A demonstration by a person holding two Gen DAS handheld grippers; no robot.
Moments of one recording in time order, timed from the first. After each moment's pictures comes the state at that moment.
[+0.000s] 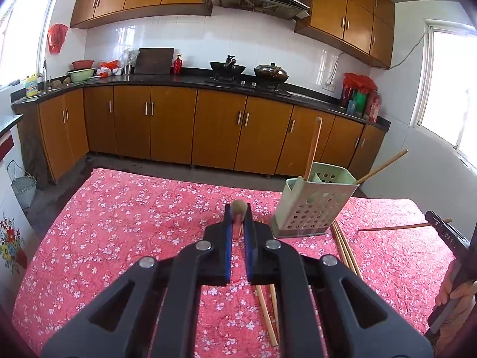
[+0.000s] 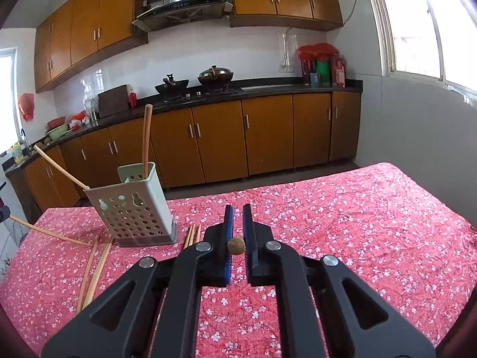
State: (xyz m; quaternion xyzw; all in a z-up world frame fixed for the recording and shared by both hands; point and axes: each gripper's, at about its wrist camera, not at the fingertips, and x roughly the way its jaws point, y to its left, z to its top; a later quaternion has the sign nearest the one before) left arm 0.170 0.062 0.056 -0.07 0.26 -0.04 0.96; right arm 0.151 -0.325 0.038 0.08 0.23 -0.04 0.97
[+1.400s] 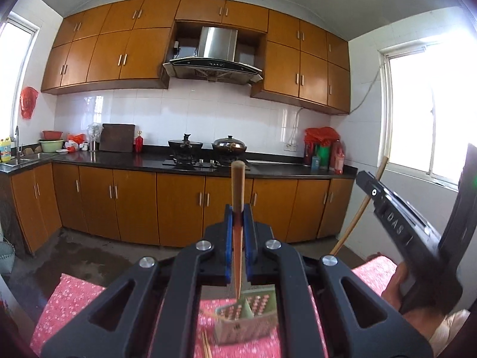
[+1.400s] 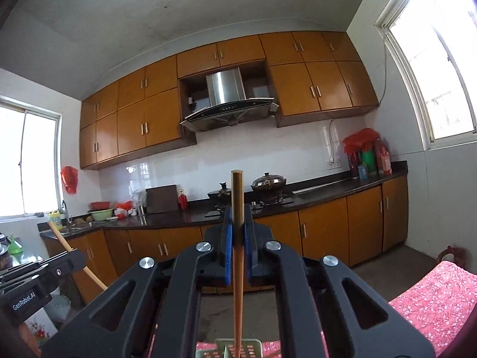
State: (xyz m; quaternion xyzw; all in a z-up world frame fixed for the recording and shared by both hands) left arm 0.224 -0.038 0.210 -0.04 0.09 -0.11 0.99; right arm 0.218 -0.250 0.198 0.11 -0.02 0.04 0.99
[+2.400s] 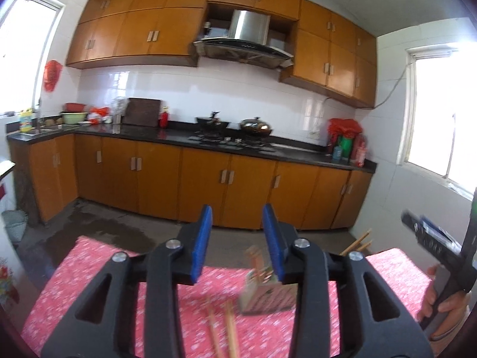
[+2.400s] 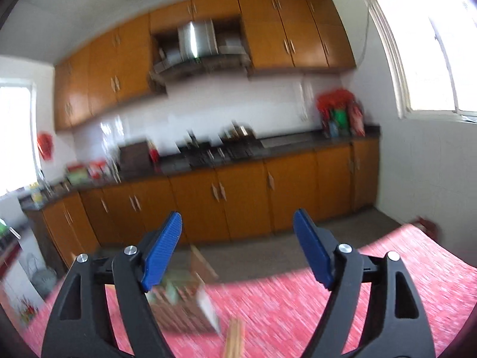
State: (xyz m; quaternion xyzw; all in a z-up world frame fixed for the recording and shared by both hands) left arm 0.193 0.021 0.157 -0.07 0.14 -0.05 0.99; right arm 0.192 -0.314 0.131 0.08 0.16 -0.02 0.98
